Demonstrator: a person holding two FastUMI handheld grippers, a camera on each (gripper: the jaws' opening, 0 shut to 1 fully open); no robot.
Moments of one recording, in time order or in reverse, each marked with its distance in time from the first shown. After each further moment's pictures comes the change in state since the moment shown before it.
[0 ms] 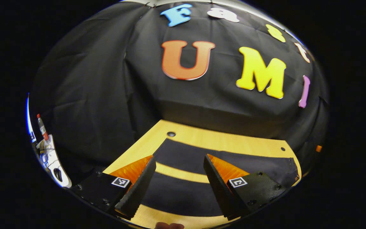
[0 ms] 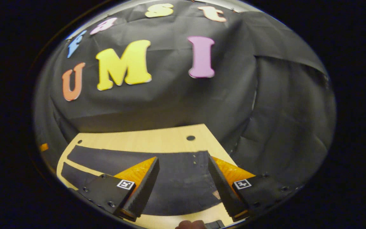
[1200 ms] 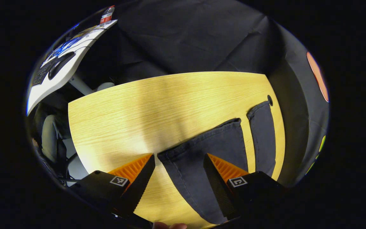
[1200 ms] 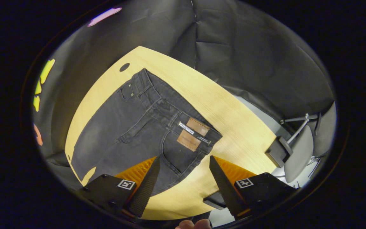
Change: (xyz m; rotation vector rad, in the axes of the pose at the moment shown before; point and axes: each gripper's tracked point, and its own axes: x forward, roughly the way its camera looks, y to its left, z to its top) left arm 0.042 0.109 -0.175 -0.799 0.628 0.372; right arm 0.058 -0.086 -0.162 0.467 0.748 -0.231
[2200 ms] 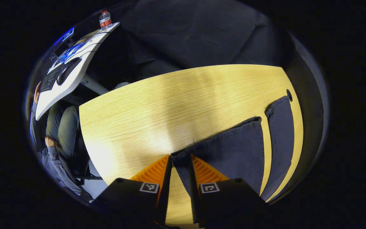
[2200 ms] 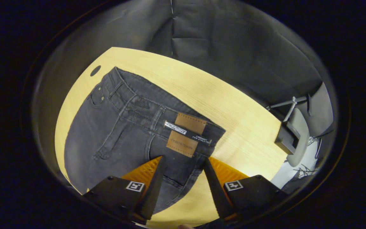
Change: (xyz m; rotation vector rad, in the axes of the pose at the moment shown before) left arm 0.011 0.009 -0.003 0.017 0.030 0.169; right arm 0.051 -0.010 -0.004 0.115 -0.020 -0.188
